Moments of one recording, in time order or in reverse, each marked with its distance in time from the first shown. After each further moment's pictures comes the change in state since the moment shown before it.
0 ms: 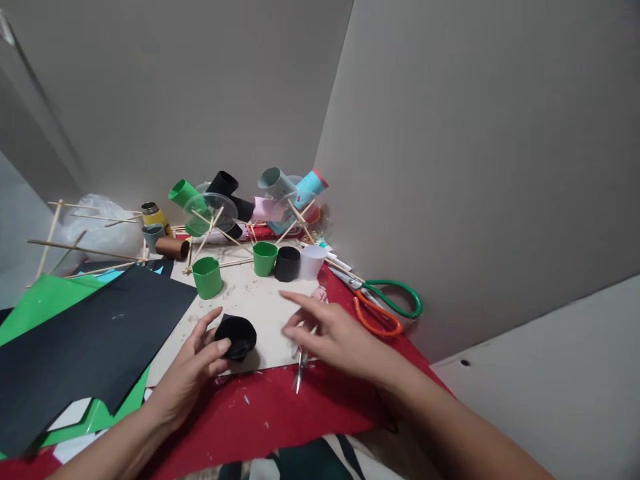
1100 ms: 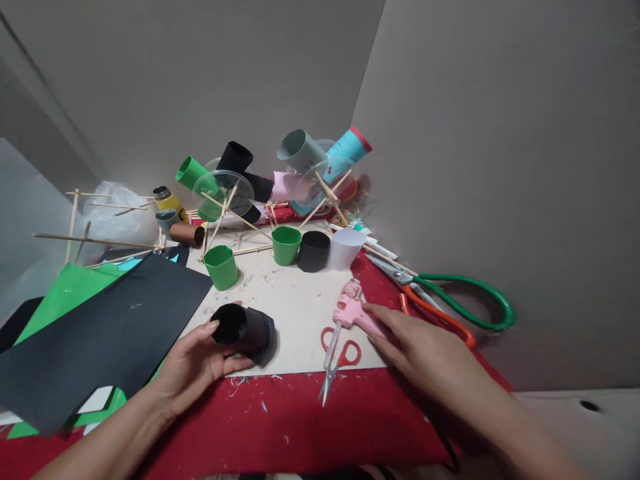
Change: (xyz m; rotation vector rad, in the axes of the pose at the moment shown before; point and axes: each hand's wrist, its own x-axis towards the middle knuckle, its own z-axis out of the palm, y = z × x) left_hand 0.019 0.003 -0.021 -0.383 -0.064 -0.170; right_hand -0.035 0.105 -0.019 -0.736 0.132 0.119
